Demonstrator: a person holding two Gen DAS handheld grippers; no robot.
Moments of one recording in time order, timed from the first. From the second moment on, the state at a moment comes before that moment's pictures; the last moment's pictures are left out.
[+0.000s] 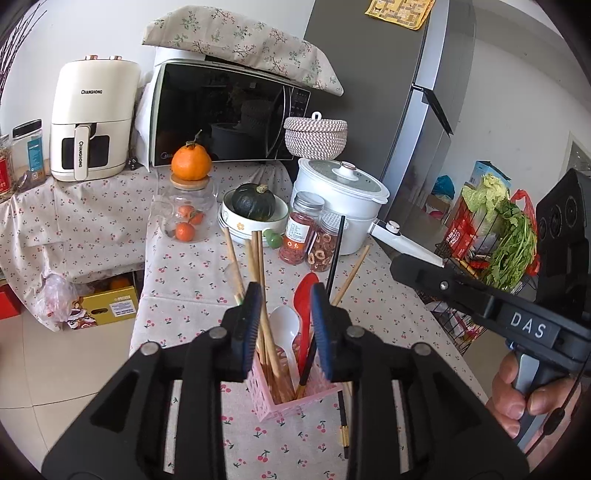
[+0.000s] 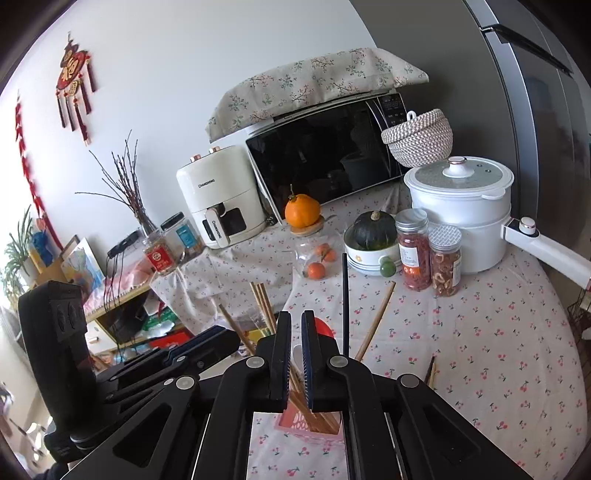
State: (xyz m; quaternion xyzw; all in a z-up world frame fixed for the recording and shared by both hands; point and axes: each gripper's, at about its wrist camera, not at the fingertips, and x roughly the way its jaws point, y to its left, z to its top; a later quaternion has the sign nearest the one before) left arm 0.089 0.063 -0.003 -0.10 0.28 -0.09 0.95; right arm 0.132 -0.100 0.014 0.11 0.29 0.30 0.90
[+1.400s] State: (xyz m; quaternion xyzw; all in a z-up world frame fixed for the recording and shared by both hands) left arm 0.083 0.062 -0.094 -0.10 0.48 -0.05 0.87; right arm 0.187 -0.138 -0.166 -0.07 0.47 0.12 0.87
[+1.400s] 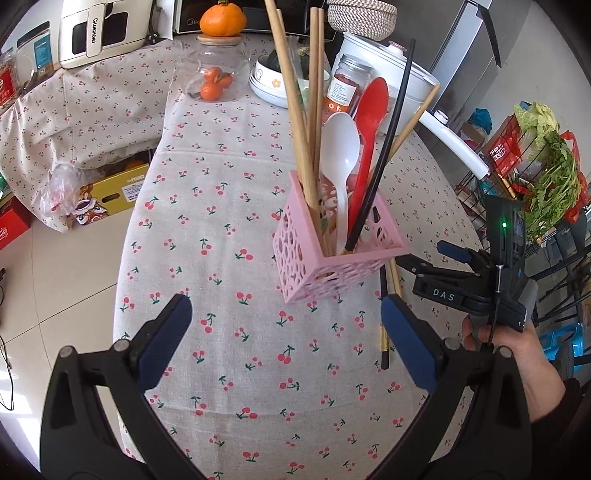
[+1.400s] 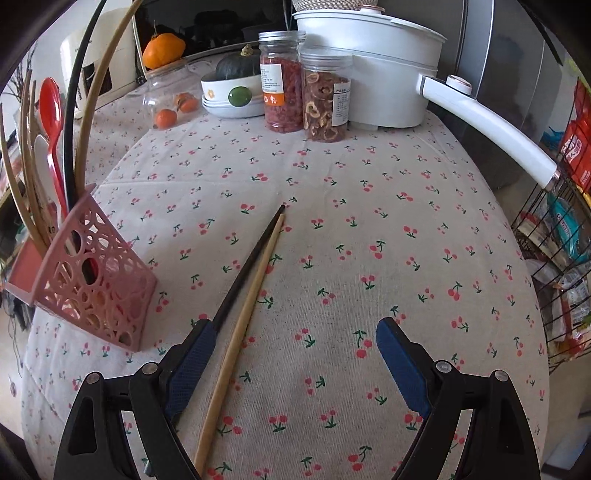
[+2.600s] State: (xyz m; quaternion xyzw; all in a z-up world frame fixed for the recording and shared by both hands) left arm 0.091 -0.107 -0.107 0.07 0.47 -0.17 0.86; right arm 0.175 -0.252 -0.160 0.02 0.56 0.09 0.82
